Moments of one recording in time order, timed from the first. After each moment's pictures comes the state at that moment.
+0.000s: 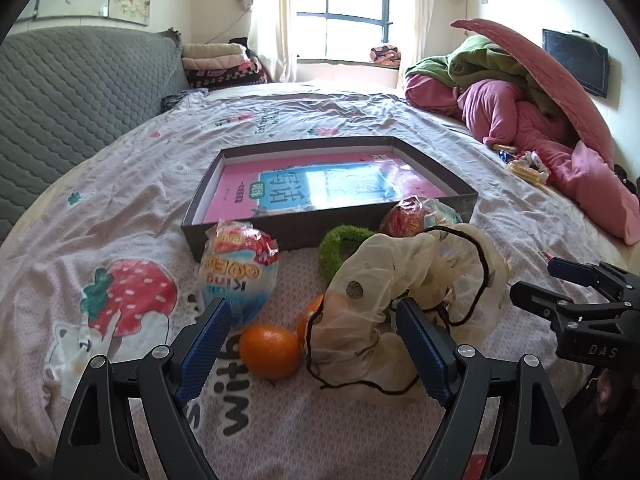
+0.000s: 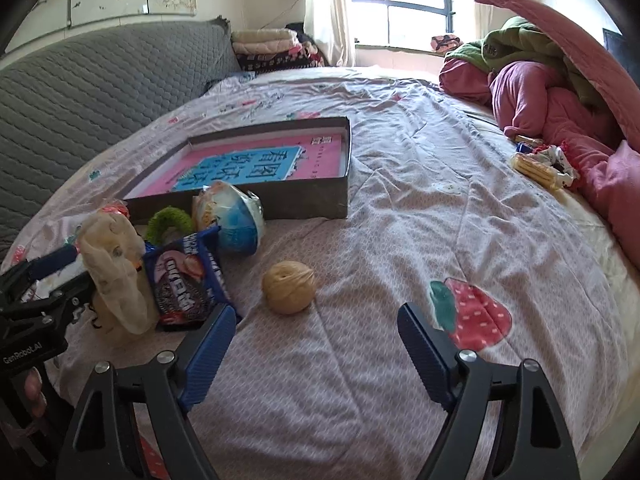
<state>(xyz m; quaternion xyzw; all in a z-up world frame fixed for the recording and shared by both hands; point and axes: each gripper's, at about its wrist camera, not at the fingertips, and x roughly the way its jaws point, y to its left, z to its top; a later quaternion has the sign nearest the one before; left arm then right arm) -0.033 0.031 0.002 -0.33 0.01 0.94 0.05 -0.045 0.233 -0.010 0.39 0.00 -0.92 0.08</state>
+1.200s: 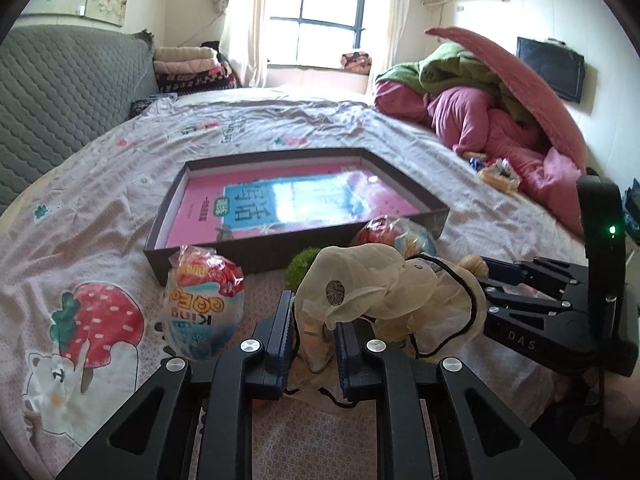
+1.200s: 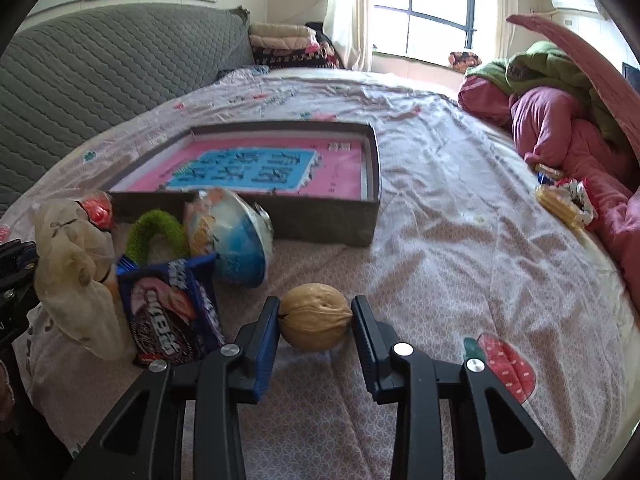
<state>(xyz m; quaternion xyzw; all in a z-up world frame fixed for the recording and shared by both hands) -0.047 0.034 0.009 -0.32 -0.01 0.94 0.11 -0.078 0.209 -0.018 0.37 0.05 -0.92 0.09</state>
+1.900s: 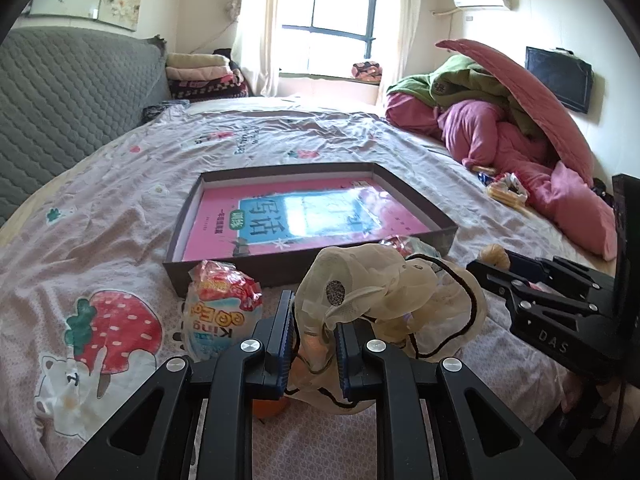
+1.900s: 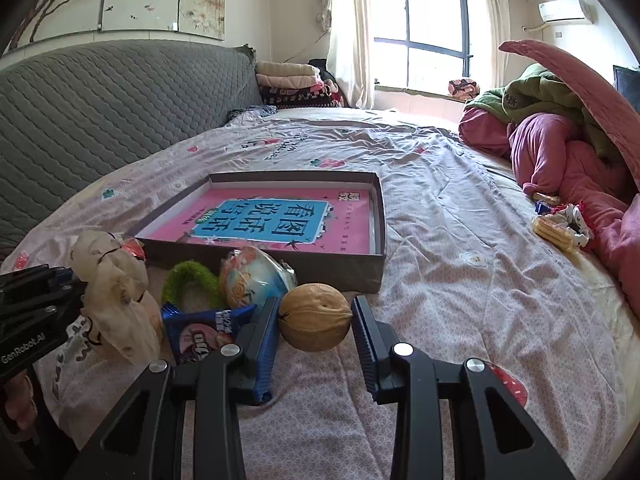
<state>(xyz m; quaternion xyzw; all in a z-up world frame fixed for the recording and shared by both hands) -0.048 0.025 0.022 -0.31 -0.02 0.95 0.09 -0.065 0.207 0.011 0.31 0.02 -0.95 0.11</state>
